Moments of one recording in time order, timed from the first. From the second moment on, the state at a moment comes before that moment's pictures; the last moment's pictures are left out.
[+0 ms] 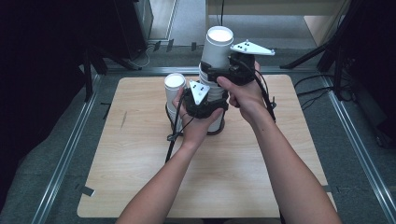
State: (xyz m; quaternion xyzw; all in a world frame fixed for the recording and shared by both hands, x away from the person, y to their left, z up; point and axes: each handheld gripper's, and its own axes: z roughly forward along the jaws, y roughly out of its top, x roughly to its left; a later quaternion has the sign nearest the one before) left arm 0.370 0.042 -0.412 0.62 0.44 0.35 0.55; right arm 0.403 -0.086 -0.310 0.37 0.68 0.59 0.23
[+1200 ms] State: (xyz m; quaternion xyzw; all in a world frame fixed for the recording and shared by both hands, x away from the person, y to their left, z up) left arm 0.360 0.054 -0.386 0.59 0.40 0.36 0.60; right arm 0.401 -0.098 -0.303 0.35 0.70 0.59 0.20
